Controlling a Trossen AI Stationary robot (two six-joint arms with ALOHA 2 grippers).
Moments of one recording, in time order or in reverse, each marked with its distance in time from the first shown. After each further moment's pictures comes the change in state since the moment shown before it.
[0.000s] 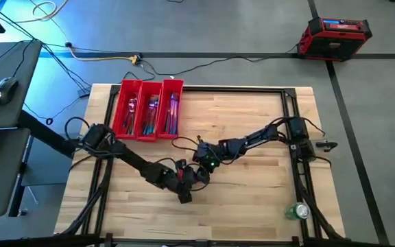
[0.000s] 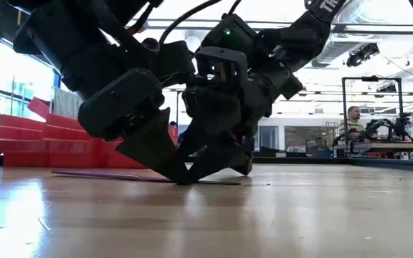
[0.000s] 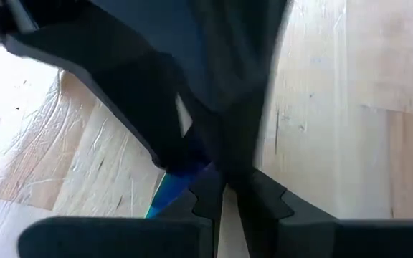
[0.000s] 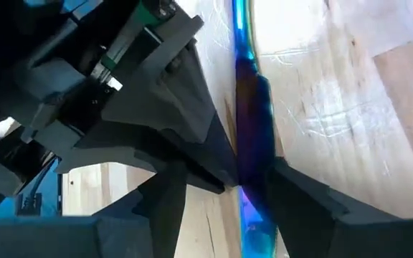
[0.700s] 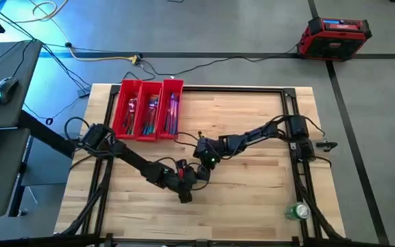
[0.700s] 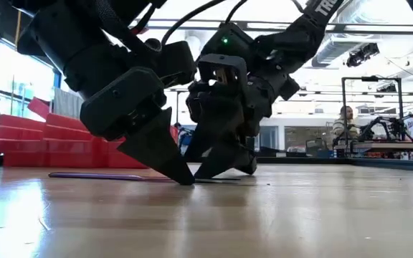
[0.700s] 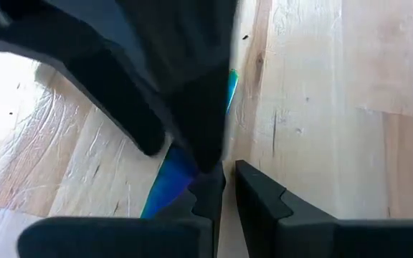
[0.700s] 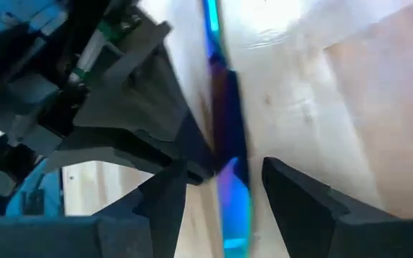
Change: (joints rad) left arm 0.000 0.000 0.000 0.014 0.021 0.009; right arm -0.019 0.037 0.005 -0.041 -0.093 0.015
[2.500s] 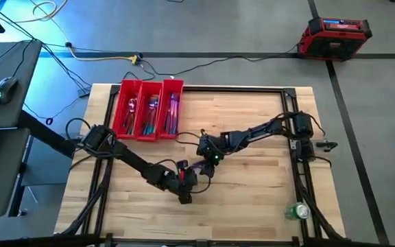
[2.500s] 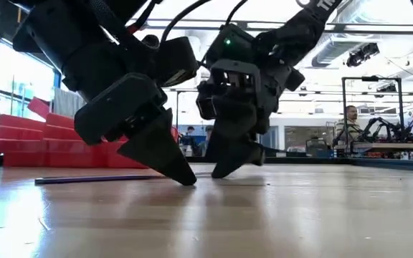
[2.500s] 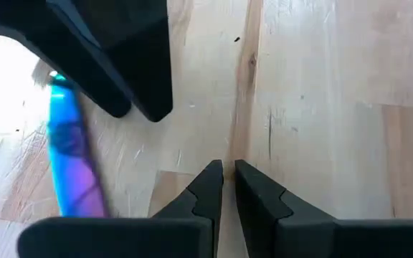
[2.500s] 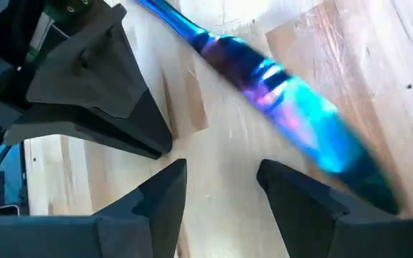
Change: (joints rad) left arm -0.026 -0.013 0.036 -0.030 -0.042 0.062; right arm -0.057 -0.098 -0.008 -0.146 0.051 -0.139
